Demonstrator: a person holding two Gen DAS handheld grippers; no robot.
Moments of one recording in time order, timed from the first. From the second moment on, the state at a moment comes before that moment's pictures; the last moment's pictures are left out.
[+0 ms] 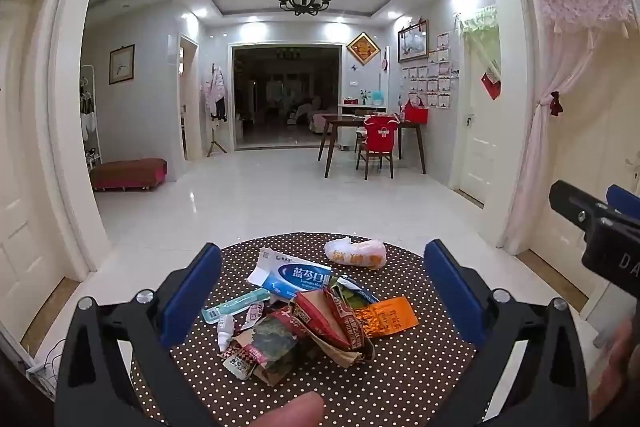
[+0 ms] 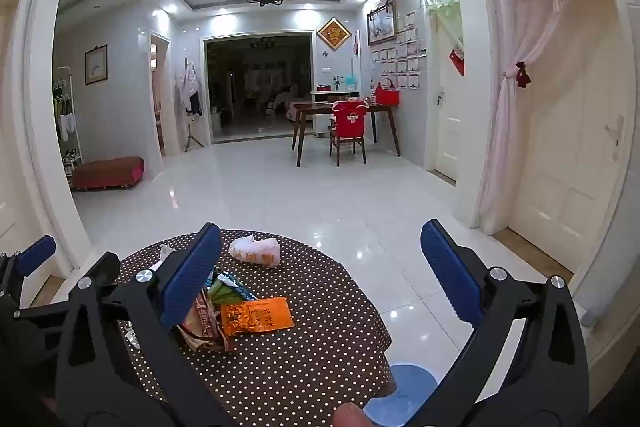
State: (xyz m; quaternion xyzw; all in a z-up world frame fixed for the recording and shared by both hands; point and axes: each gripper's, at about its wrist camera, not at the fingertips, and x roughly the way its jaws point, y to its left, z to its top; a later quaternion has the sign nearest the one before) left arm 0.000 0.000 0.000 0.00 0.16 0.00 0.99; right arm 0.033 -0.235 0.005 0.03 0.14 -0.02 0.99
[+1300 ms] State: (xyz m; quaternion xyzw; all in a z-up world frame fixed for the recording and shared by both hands) left arm 0.012 0.002 -0.007 -0.02 0.16 -0.03 0.99; right arm 0.041 -0.234 0.003 0.02 0.14 -0.04 0.99
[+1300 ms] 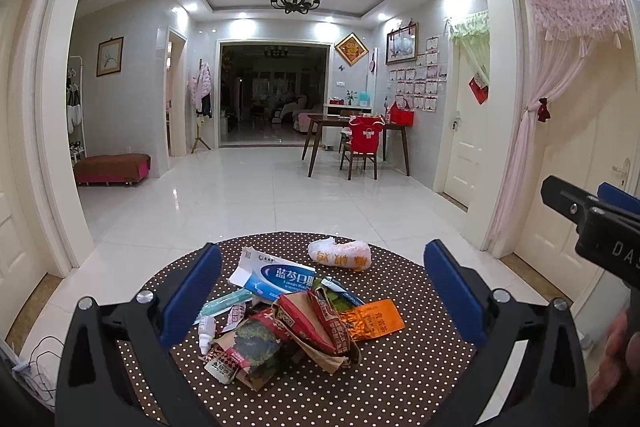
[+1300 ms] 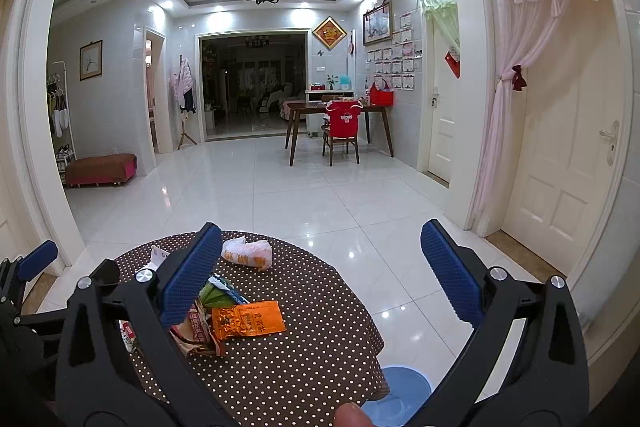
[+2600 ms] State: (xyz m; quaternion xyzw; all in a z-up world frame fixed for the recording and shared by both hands) left arm 0.027 0.043 -0.059 -0.02 0.21 0.00 0.98; right arm 0.089 -0.229 -0.045 0.02 0.24 0.03 0.97
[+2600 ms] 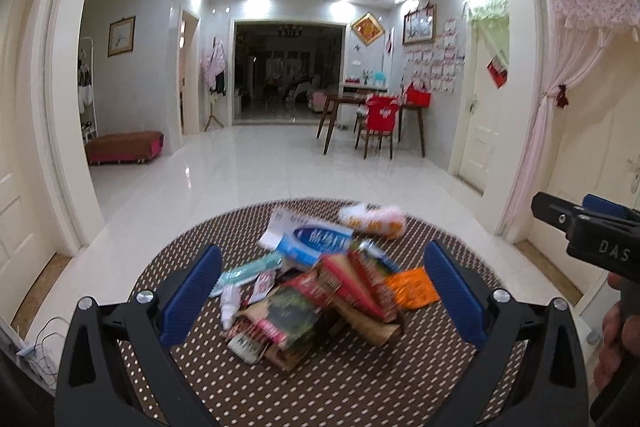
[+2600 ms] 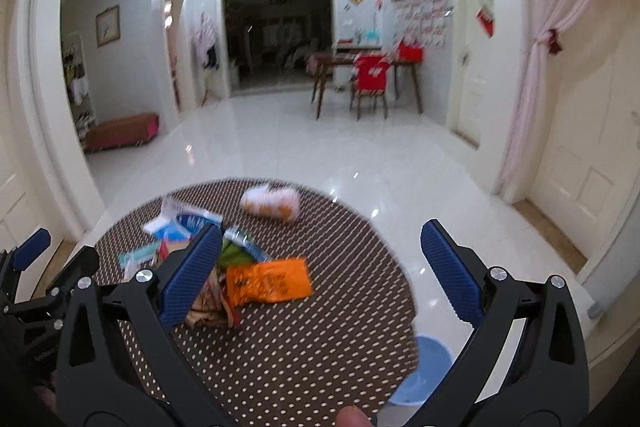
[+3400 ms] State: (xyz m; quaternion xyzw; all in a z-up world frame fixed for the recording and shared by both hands) left arm 0.049 0.100 -0.137 -0.02 0.30 0.04 0.95; right arm 0.184 -0.113 -0.161 0.01 0.40 0.26 0.88
